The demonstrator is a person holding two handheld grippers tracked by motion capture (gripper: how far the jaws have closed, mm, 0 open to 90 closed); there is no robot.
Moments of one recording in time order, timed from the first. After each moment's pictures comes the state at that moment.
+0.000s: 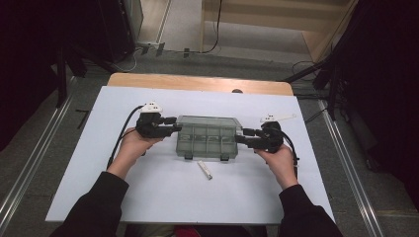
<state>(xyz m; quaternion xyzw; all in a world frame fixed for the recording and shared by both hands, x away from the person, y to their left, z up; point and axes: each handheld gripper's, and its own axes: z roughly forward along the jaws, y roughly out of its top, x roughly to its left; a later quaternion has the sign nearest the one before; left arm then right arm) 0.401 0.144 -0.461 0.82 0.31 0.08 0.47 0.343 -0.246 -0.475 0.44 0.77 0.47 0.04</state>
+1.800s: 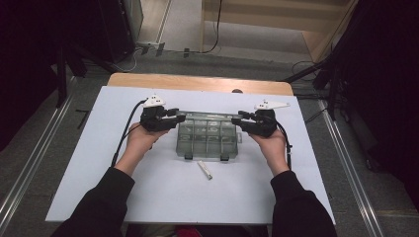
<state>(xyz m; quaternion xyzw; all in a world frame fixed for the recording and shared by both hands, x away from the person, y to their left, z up) 0.413 0.130 -0.454 0.79 0.34 0.12 0.49 0.380 -0.230 -0.460 0.41 0.76 0.48 0.14</state>
